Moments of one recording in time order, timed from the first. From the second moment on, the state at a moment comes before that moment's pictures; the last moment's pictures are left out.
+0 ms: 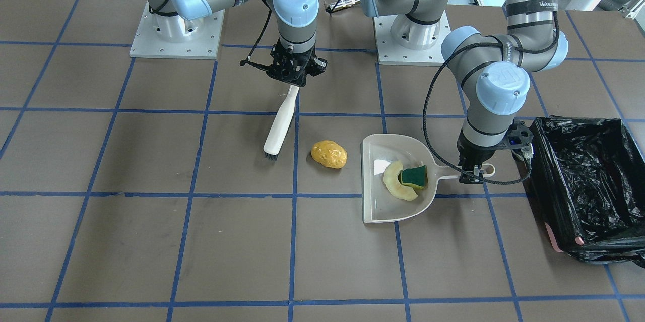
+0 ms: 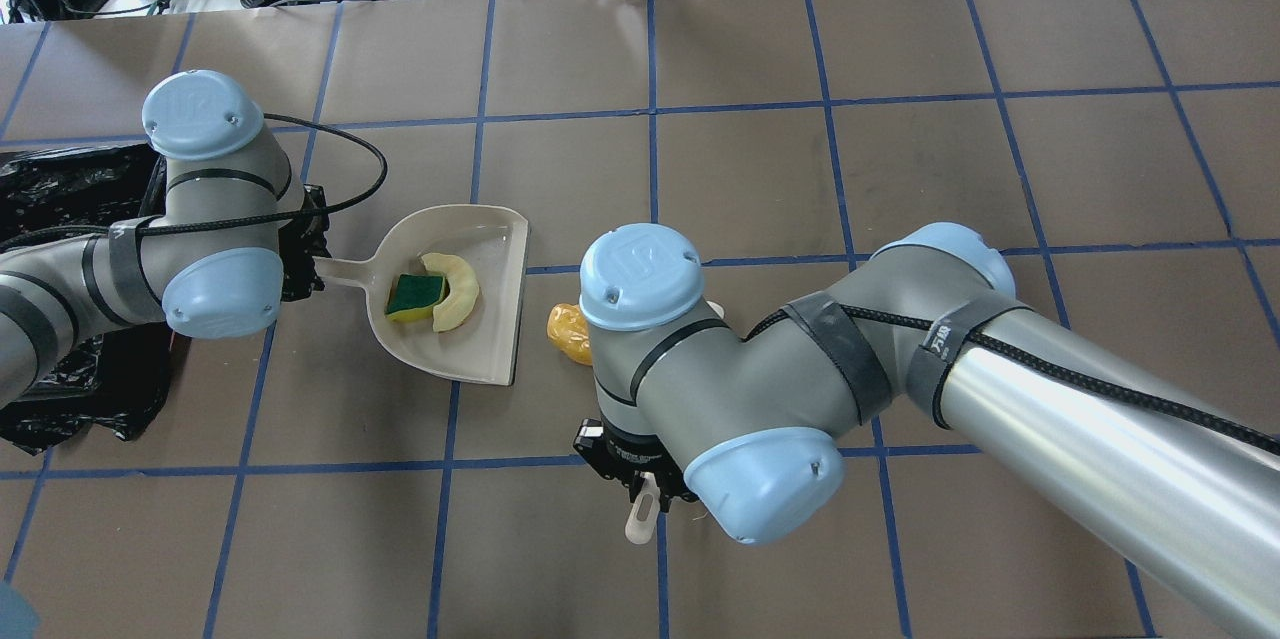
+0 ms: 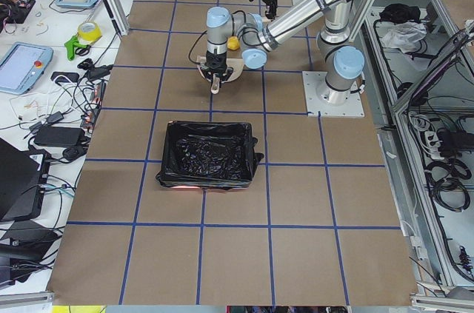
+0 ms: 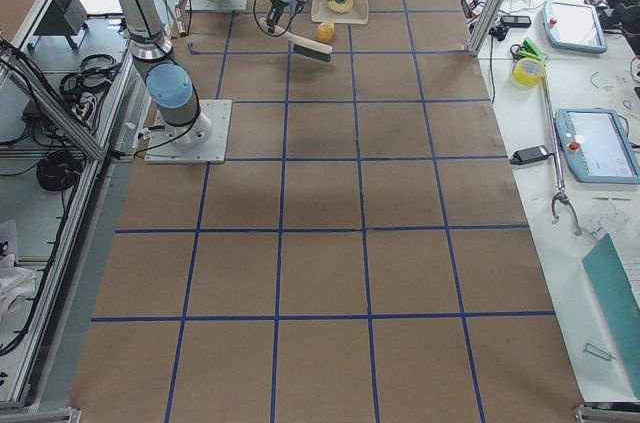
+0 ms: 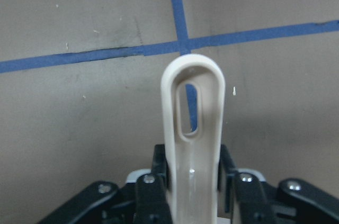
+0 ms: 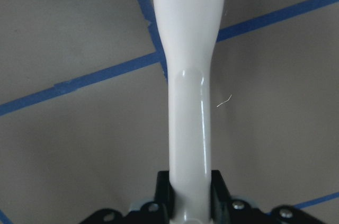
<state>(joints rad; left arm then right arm) -1.38 -1.80 -2.05 -0.78 1.75 -1.29 2.14 -1.44 1.99 -1.88 -1.39 0.87</state>
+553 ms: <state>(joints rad) -1.38 -1.79 -2.07 -0.77 1.75 -1.31 2.18 -1.31 1.87 -1.93 -1.34 0.88</state>
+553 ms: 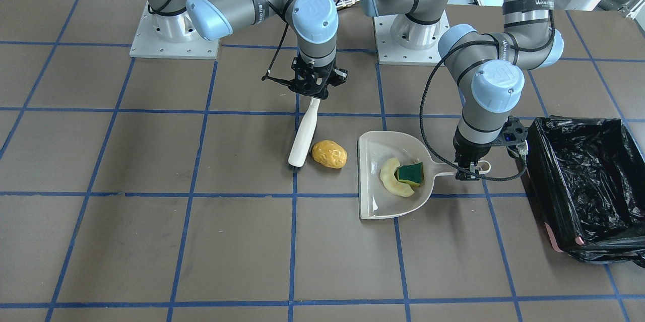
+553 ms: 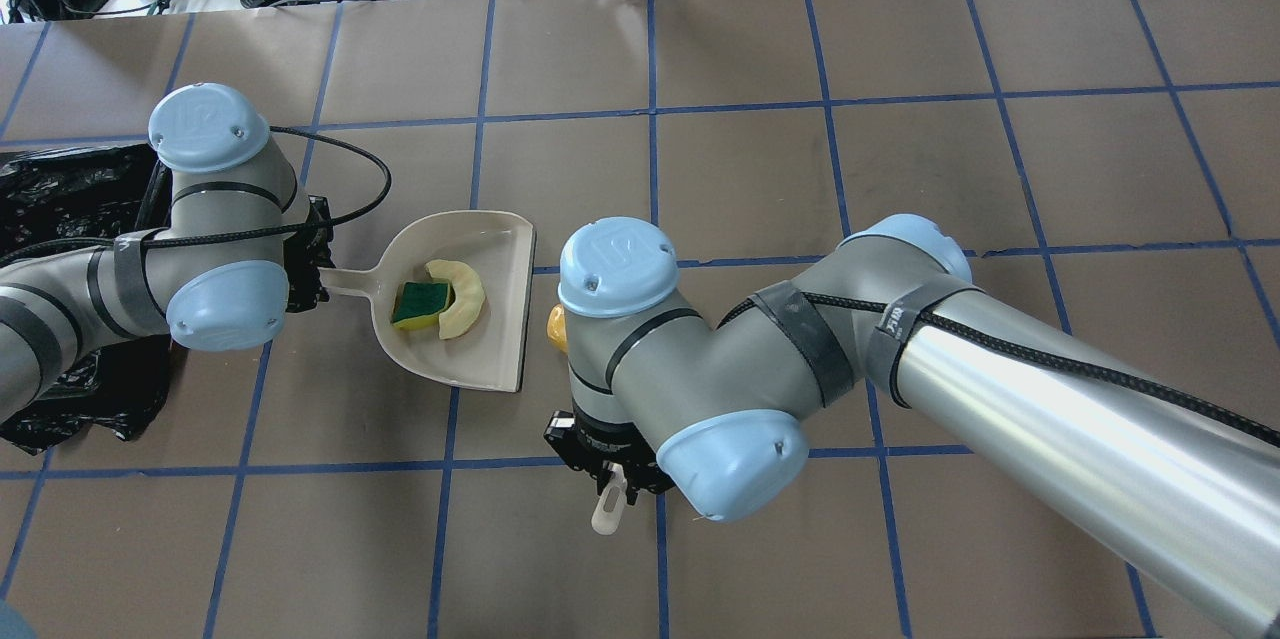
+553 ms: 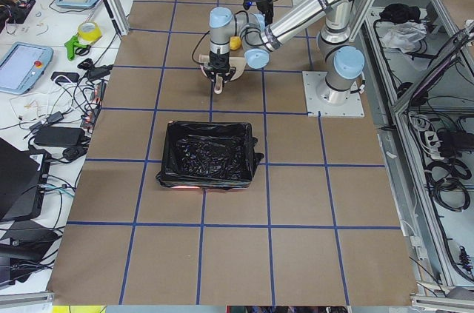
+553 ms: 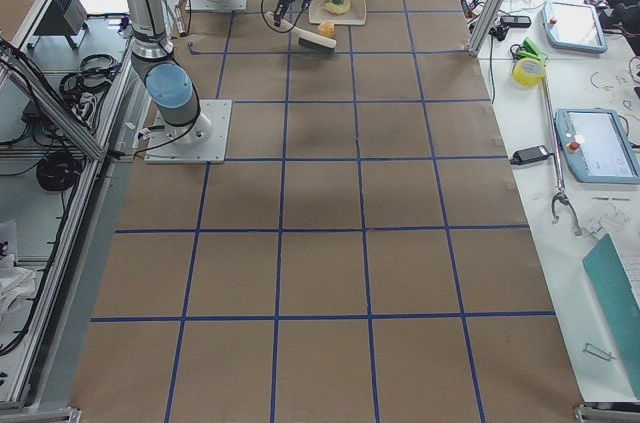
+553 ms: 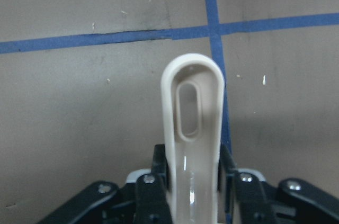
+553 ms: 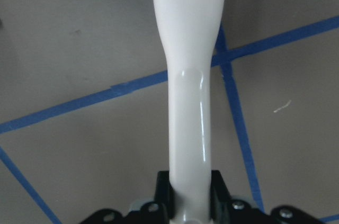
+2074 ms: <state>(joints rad) -1.38 -1.79 -2.05 -0.78 1.74 -1.29 2.16 -1.17 1.53 -1.77 -1.38 0.68</state>
